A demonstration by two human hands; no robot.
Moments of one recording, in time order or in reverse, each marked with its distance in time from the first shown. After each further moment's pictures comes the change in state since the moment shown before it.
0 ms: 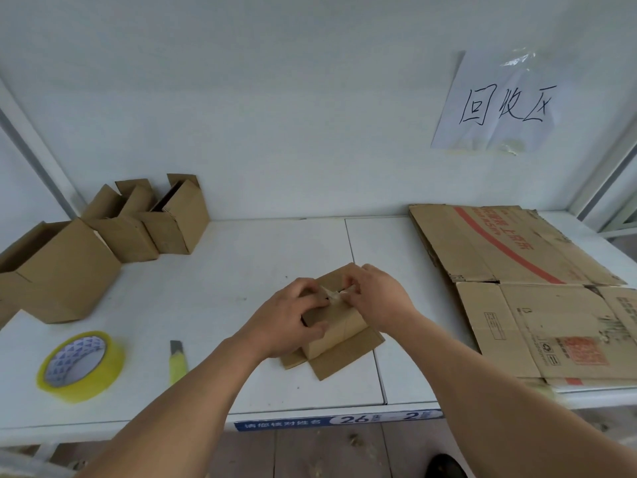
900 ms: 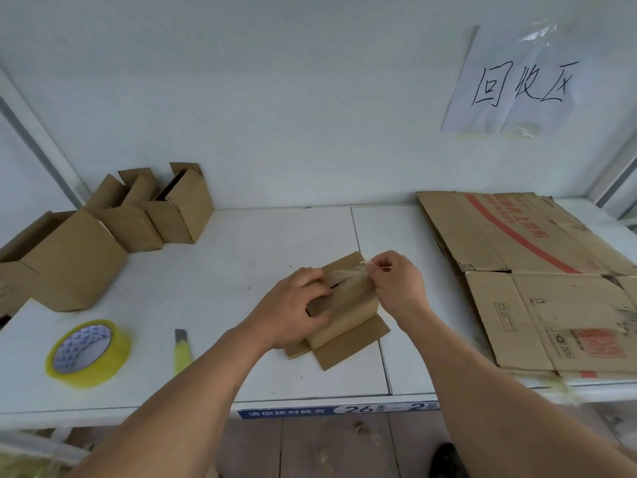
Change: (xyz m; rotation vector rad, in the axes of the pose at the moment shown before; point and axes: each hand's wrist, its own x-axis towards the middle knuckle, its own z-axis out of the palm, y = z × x) left_hand 0.002 0.003 0.002 0.055 0.012 0.003; right_hand 0.001 0.014 0.007 0.524 0.284 0.384
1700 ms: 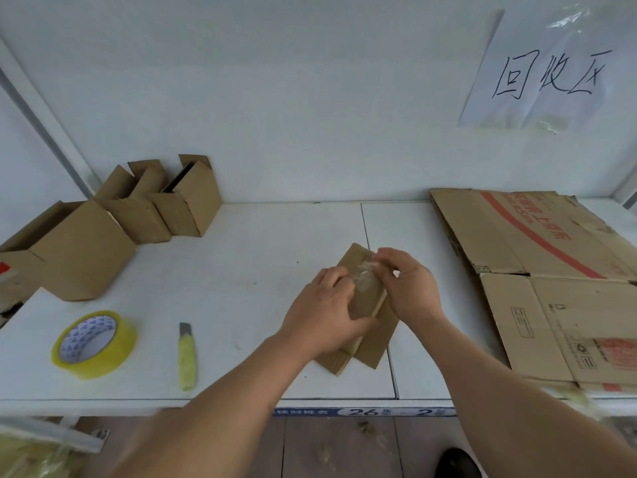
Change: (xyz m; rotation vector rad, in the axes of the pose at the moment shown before) left_hand 0.010 0.047 0.020 0.110 0.095 -0.101; right_hand 0.012 0.024 0.003 -0.072 -0.056 -0.228
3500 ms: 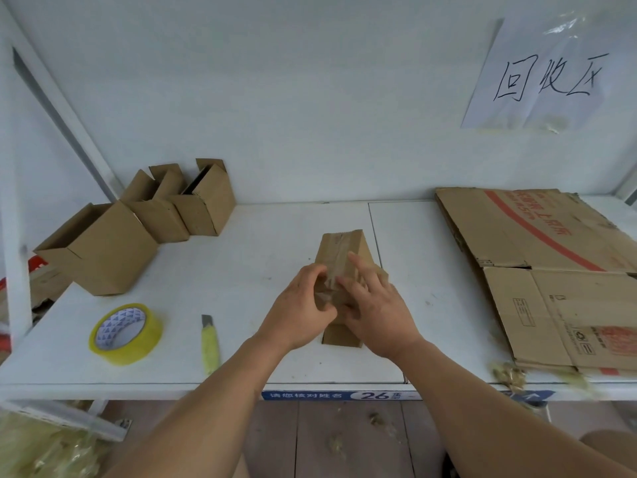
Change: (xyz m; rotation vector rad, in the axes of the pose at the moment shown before) left_hand -0.033 -0.046 -0.008 -0.349 0.102 -0.088; right_hand -0.051 -0.006 0.045 -0.466 -0.080 -0.548
